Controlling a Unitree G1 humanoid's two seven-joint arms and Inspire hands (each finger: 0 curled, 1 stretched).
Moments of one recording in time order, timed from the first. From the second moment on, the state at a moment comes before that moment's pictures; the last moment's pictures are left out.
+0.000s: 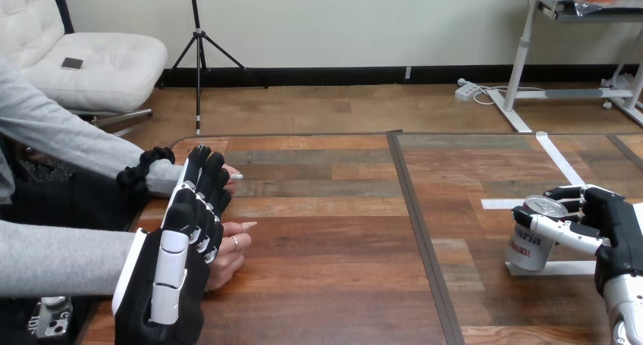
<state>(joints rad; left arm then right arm) 0.30 0.08 0.02 0.02 -0.37 -0.52 -0.43 -0.44 -0.42 -0.24 1.23 0.02 -0.57 0.01</state>
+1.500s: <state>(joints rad) 0.30 0.08 0.02 0.02 -0.34 -0.52 -0.40 -0.44 -0.42 -0.21 1.14 -0.02 -0.75 0.08</state>
